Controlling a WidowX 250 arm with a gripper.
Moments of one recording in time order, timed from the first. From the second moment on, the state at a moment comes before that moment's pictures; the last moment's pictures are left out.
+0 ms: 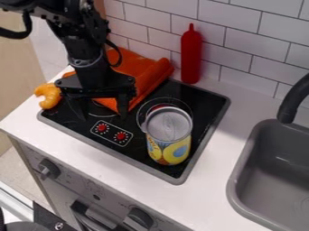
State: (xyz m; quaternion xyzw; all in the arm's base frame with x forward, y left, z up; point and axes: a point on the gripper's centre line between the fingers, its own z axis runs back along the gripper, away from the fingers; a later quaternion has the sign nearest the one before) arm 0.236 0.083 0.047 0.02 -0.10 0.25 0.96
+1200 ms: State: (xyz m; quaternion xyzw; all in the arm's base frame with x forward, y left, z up) arm 0.209 -0.009 0.025 0.01 -0.06 0.09 0.99
